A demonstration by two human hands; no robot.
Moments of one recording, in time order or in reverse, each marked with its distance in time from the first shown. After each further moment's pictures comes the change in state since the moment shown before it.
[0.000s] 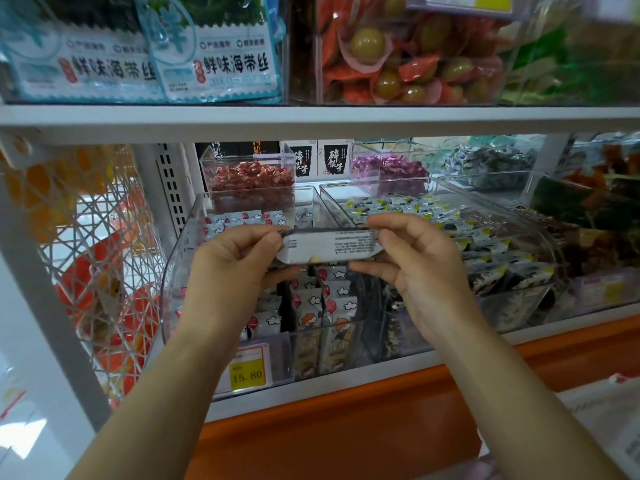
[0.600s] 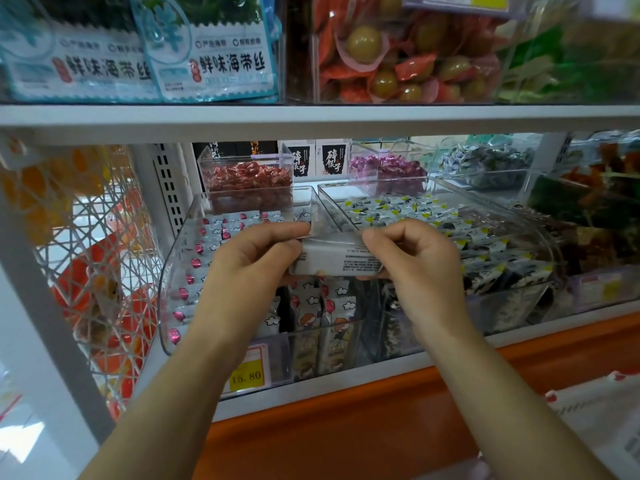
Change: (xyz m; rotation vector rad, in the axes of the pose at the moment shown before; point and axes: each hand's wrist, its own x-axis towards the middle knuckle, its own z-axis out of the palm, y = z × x) left_hand -0.006 0.003 0.008 0.095 -0.102 0.056; right_hand -0.006 0.000 0.005 -0.419 0.127 -0.192
